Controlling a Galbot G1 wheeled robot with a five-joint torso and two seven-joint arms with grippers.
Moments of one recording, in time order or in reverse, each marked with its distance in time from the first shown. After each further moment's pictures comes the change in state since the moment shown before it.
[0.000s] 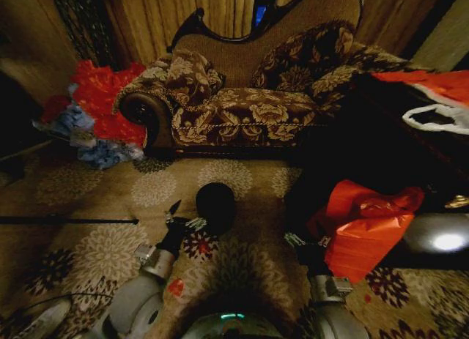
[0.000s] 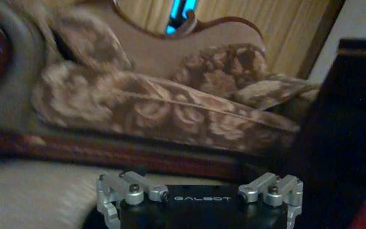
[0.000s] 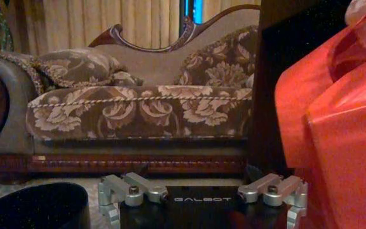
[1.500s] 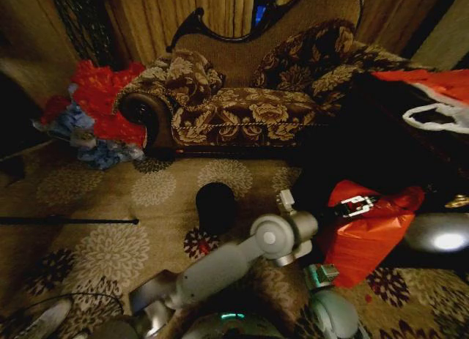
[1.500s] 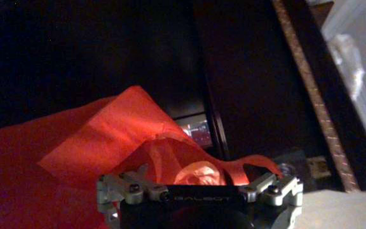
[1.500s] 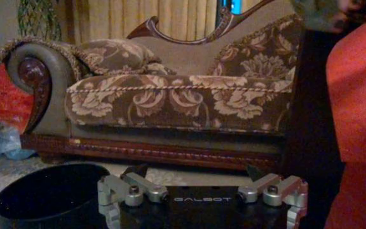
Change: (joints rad) left arm -0.931 -0.635 0.766 0.542 -1.004 0.027 -0.264; right arm 0.125 -0.218 -0.046 -0.129 0.122 0.014 -0.017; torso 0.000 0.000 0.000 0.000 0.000
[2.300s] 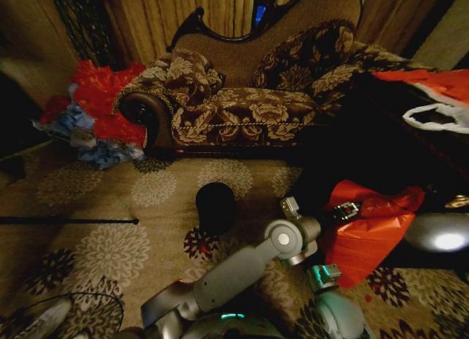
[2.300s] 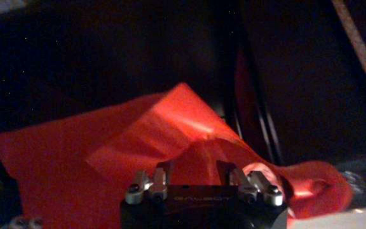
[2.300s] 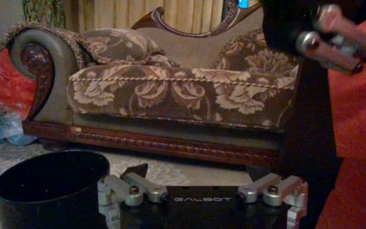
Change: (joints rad) left arm 0.063 -0.007 -0.023 0.080 0.048 0.040 0.060; right arm -0.004 -0.051 -0.004 -0.008 0.003 -0.010 0.019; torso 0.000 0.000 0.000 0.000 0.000
